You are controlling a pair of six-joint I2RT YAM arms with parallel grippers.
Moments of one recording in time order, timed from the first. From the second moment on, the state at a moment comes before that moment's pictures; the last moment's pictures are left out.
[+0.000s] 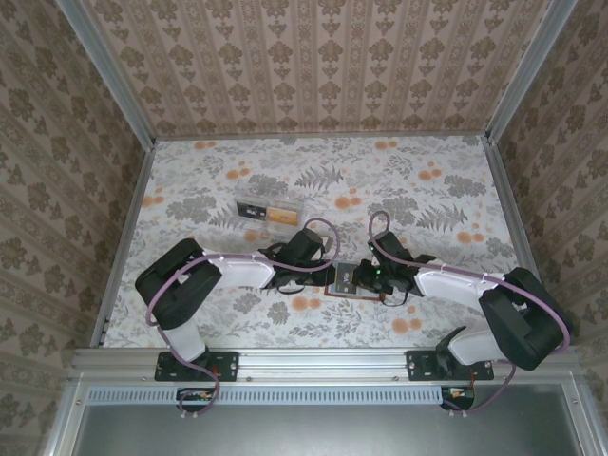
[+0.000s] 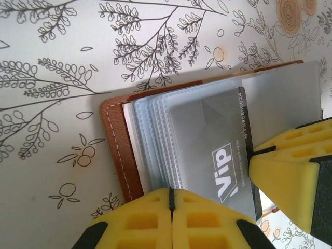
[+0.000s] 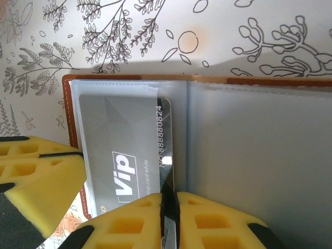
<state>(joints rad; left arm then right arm) -0.94 1.73 0.80 0.06 0.26 -0.71 0.56 1.37 0.53 -0.17 -0.23 0.87</state>
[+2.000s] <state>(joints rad) -0.99 1.80 0.98 -0.10 0.24 -0.66 0.47 1.25 0.46 -0.21 -0.26 0.83</state>
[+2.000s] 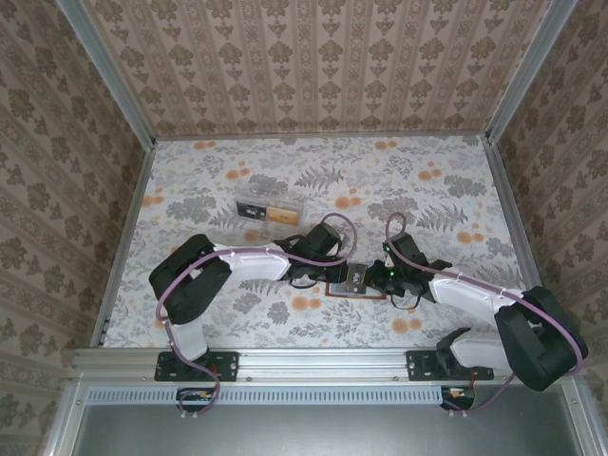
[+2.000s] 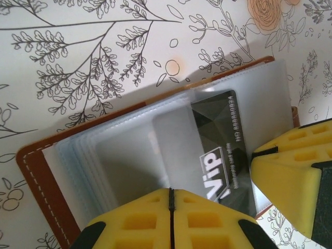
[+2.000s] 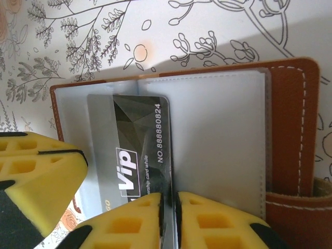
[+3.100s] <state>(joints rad) -1.01 1.81 0.98 -0.09 0.25 -0.66 0.47 1.27 0.45 -0.17 -0.30 0.84</state>
